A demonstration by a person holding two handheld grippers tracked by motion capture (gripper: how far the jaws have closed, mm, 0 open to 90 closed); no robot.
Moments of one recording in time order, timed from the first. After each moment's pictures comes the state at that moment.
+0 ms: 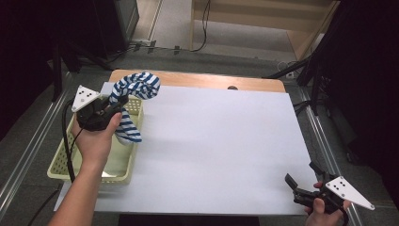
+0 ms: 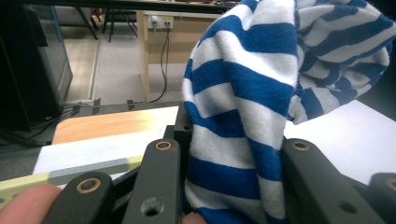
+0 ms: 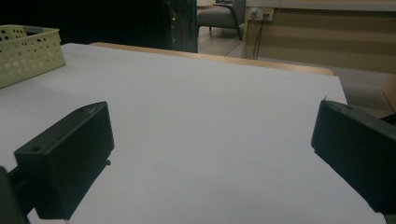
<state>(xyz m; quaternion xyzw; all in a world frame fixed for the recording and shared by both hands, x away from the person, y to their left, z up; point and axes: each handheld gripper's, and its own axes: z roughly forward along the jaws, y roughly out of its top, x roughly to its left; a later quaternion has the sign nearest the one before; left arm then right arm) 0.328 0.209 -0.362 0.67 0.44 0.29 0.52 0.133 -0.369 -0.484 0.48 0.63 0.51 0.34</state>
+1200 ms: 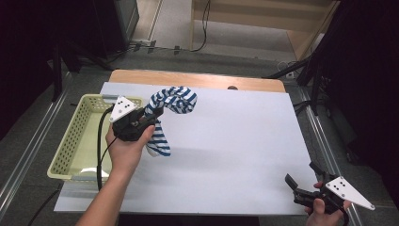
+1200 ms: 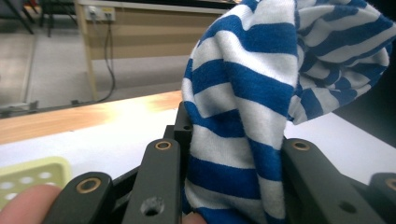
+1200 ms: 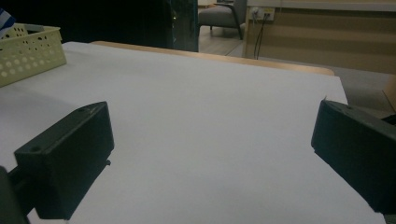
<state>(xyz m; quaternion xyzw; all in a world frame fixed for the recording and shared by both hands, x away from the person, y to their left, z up) 0.307 0.136 -0.375 0.70 0.39 0.22 0.55 0.133 -0.369 -0.484 0.48 0.63 0.51 0.33</state>
